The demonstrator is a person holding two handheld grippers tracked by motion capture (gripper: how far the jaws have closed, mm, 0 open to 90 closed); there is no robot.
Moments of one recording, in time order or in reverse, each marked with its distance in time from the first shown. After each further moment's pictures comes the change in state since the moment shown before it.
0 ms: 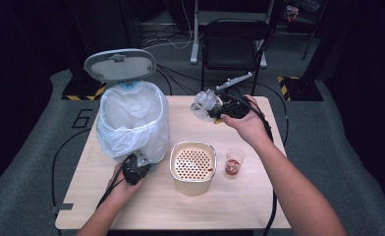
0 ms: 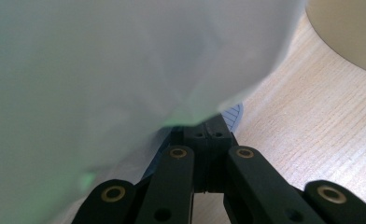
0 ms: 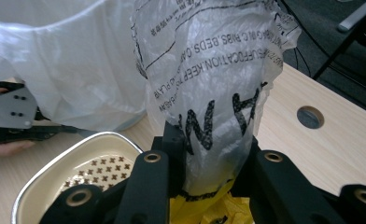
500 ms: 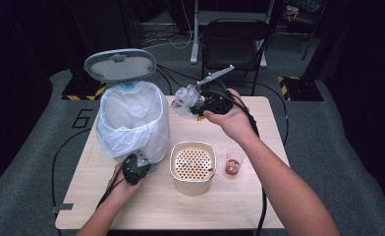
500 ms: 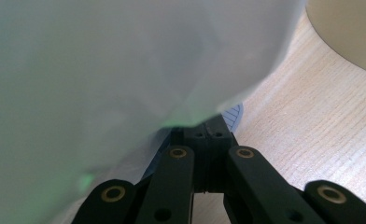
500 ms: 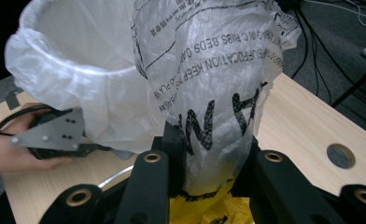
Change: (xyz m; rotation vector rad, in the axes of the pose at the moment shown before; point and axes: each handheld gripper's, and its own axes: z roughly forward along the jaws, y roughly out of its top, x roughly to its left) left arm -0.002 -0.001 0.001 0.010 -0.001 -0.043; right arm 0.038 0.035 0.003 -0.024 0.069 -0.068
